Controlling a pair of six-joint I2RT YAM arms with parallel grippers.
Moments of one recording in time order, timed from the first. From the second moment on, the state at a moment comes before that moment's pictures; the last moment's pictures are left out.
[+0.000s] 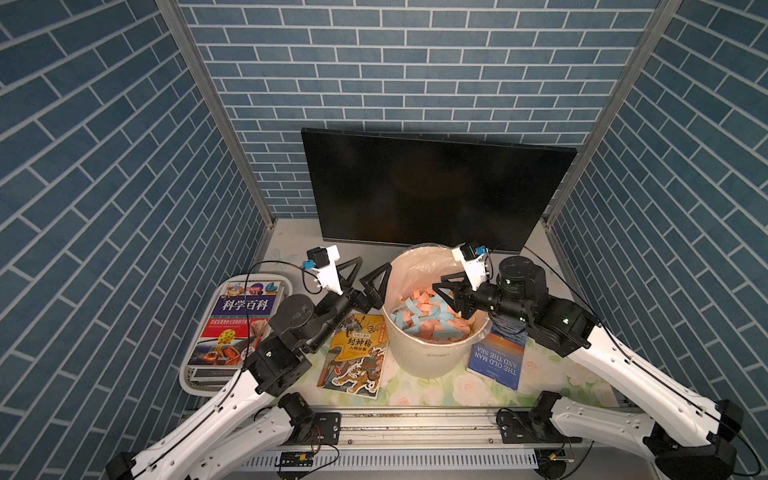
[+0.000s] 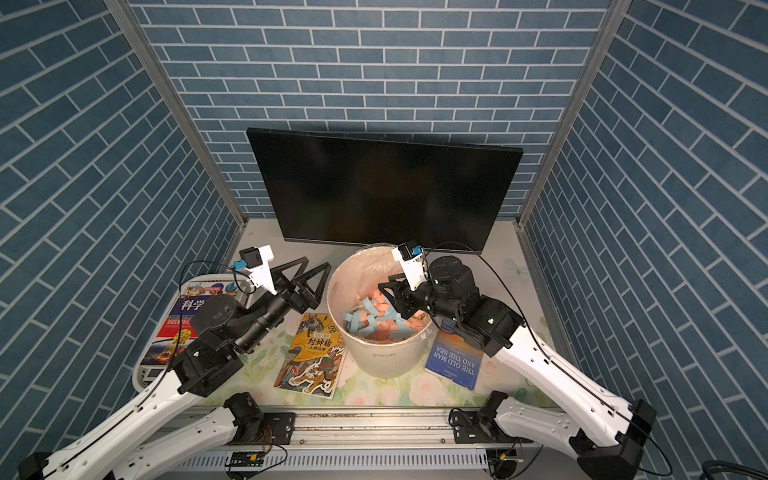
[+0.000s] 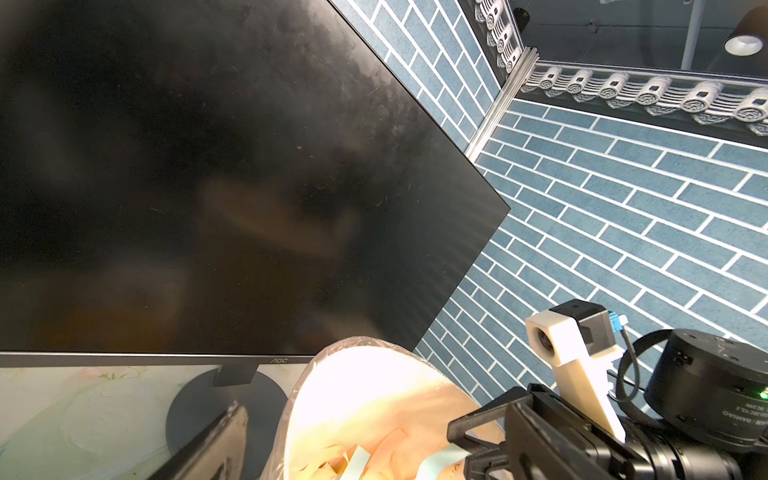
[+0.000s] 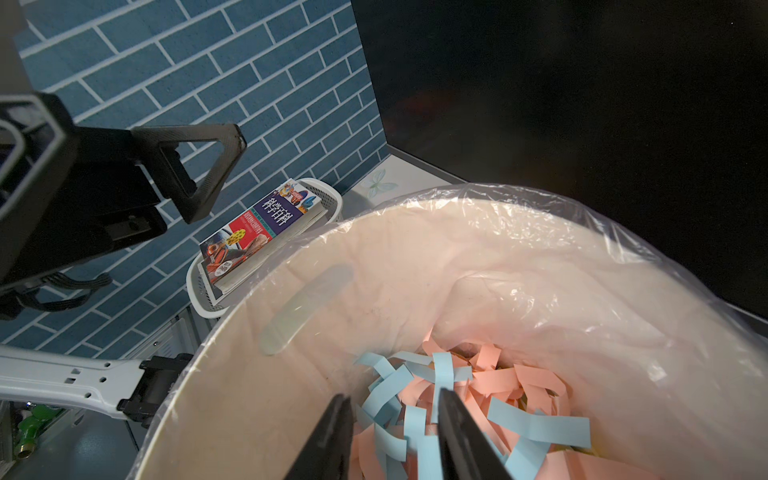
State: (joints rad) left arm -0.78 0.72 0.80 0.05 -0.15 -0.52; right arm 0.87 1.03 1.12 -0.46 -0.16 0.24
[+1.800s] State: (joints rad) left arm -0.78 0.72 0.70 0.04 -0.67 -0.29; right arm 0.64 0.68 0.76 -0.27 0.77 0.11
